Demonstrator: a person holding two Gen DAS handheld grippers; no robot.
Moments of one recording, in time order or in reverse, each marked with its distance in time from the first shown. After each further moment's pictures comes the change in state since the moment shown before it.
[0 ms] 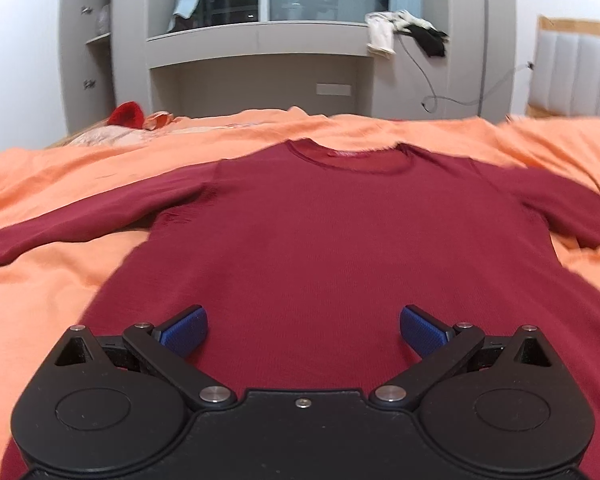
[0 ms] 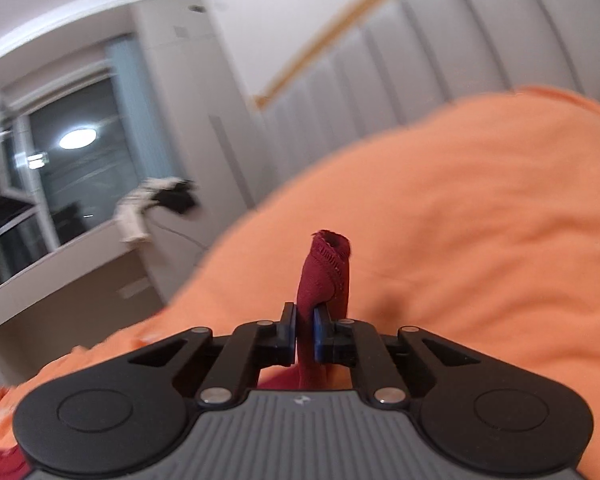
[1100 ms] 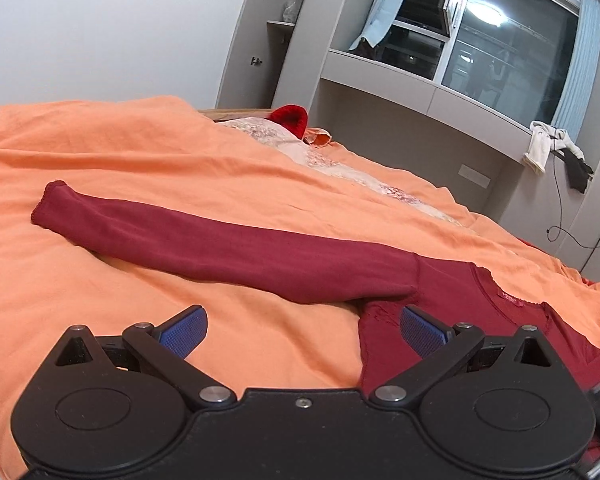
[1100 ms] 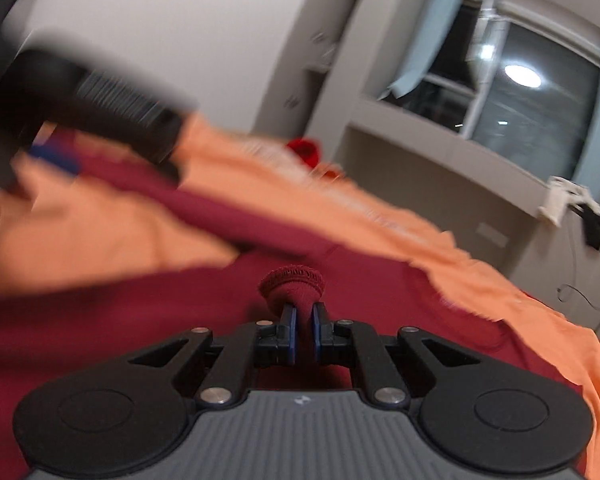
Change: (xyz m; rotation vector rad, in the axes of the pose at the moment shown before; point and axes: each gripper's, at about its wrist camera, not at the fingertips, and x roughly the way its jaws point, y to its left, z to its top) left arm -0.045 0.150 0.045 -0.453 -0.098 0.251; right arm -0.149 0.352 -0.179 -1.010 0.250 0.901
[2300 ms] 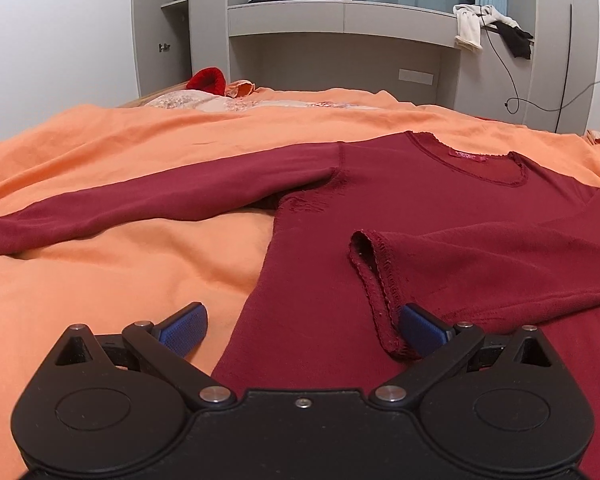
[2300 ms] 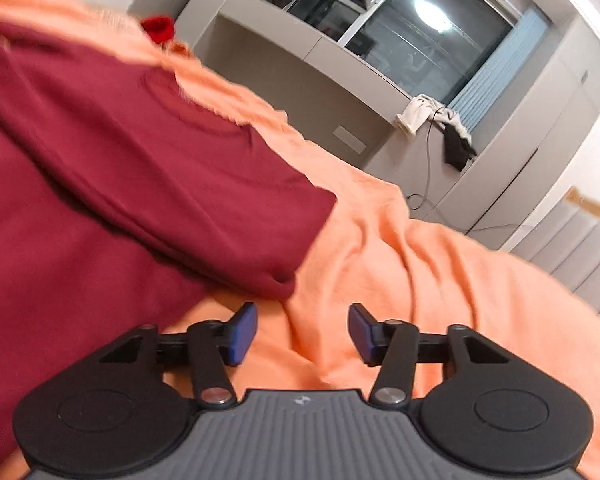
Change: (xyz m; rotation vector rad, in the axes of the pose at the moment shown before) left arm 0.035 -0.069 -0.070 0.365 0.142 -0.042; right arm -0.063 -0.148 -0.150 -0.047 0.270 -0.470
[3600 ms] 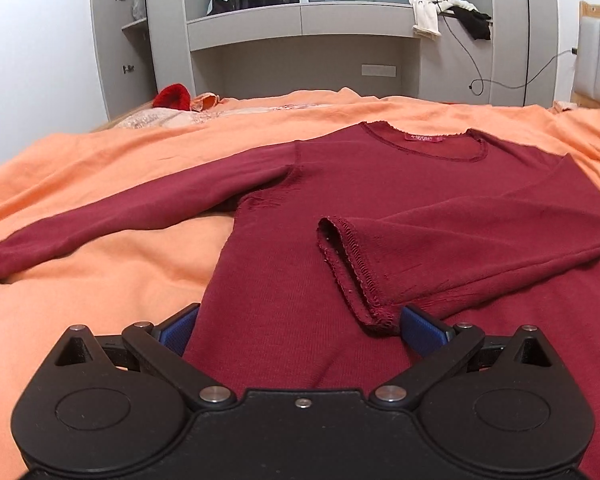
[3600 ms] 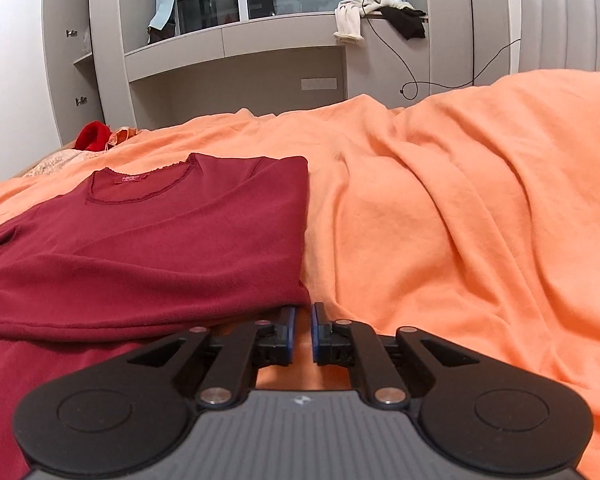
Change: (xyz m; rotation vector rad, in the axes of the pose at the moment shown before) left arm -0.011 -0.016 -0.007 0.101 -0.015 -0.069; right arm 0.038 -0.064 -0.013 0.710 0.117 0.292
